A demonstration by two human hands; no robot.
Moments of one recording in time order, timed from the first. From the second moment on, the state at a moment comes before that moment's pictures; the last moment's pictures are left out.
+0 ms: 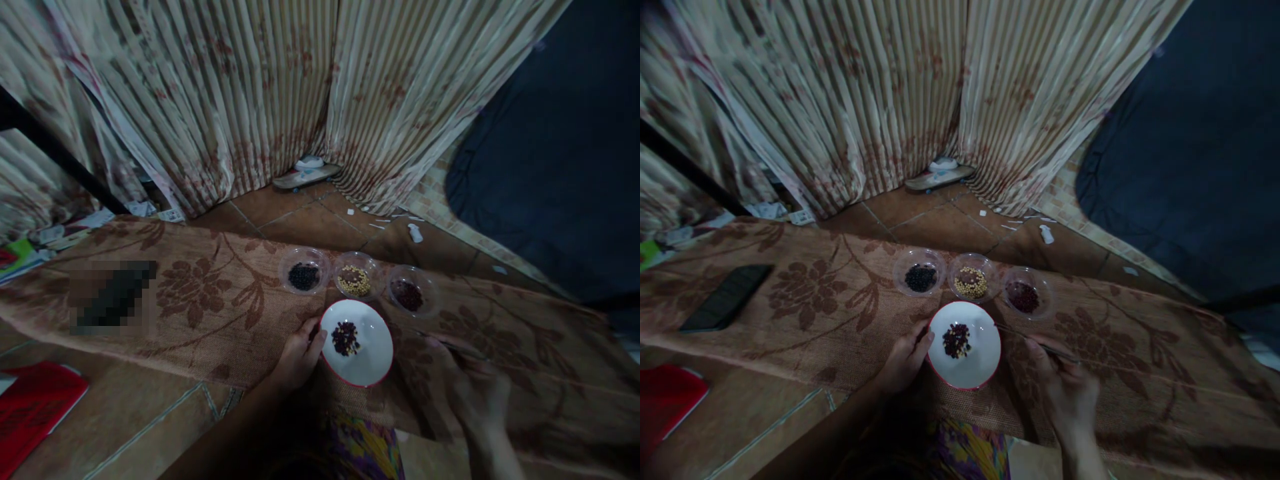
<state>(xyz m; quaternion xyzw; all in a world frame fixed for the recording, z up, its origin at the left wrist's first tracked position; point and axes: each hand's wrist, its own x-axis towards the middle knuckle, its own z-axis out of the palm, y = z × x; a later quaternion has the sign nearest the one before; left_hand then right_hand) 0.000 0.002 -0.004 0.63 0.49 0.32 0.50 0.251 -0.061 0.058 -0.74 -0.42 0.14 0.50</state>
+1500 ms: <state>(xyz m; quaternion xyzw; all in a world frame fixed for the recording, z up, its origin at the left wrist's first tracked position) 0.000 0.002 -0.008 0.64 0.49 0.31 0.50 0.223 -0.081 0.020 -0.73 -0.47 0.29 0.40</state>
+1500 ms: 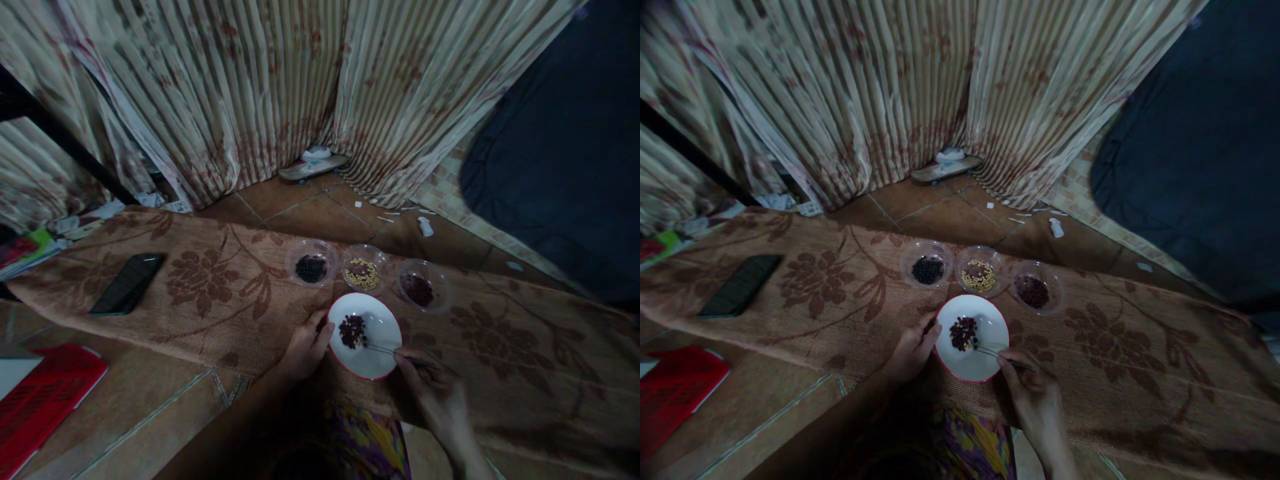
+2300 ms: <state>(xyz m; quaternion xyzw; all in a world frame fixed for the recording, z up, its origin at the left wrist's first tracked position) -0.001 0.003 -0.006 0.65 0.49 0.31 0.49 0.265 -0.047 0.060 -0.73 -0.42 0.06 0.54</state>
